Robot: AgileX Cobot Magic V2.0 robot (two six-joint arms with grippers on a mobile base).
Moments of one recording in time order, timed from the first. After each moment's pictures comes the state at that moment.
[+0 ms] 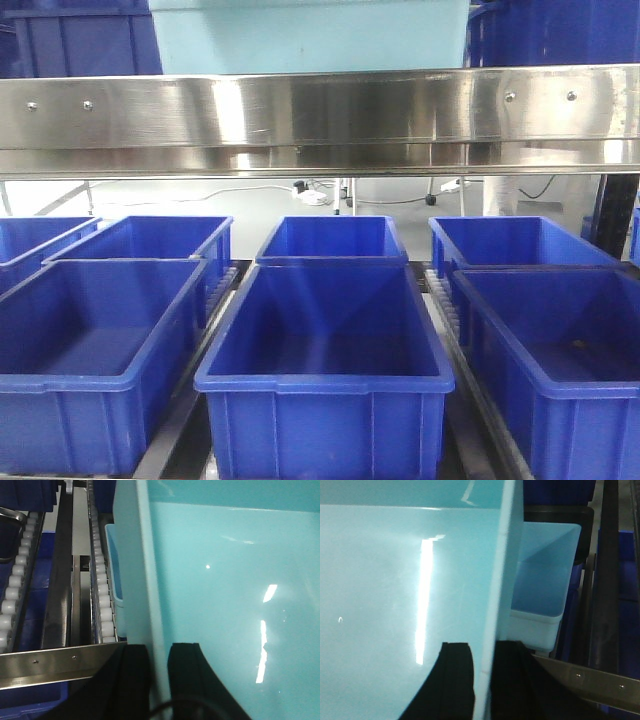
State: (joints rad) left arm -0.32 1.34 -1.81 -0.10 1.03 -0.12; right arm 0.41 1.49 -1.97 0.10 1.08 0.15
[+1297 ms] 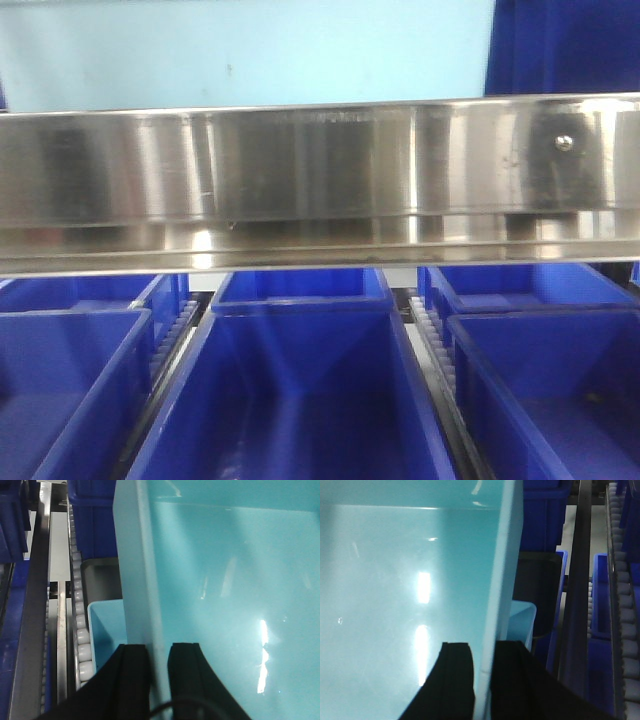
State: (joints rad) left arm -0.32 1.34 -1.81 -0.10 1.03 -0.12; right arm 0.41 1.49 -1.97 0.10 1.08 0.15
